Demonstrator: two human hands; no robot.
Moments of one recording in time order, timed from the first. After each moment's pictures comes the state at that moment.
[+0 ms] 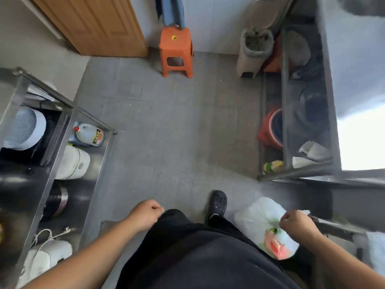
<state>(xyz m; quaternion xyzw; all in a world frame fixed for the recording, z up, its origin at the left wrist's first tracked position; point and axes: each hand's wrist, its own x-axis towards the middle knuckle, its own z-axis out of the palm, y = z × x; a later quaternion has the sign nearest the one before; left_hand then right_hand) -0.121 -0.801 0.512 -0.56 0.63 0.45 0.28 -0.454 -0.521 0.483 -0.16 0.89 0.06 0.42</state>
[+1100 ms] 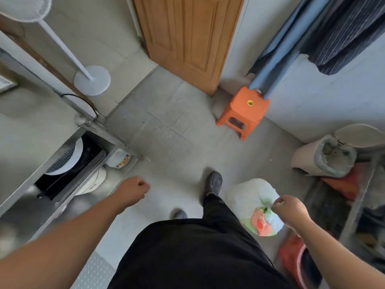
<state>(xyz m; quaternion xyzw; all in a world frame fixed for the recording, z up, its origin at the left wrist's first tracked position) -0.136 -1.291 0.507 -0.72 0.45 0.53 0.05 -0.586 -1.188 0.498 -0.33 0.87 0.05 0.36</state>
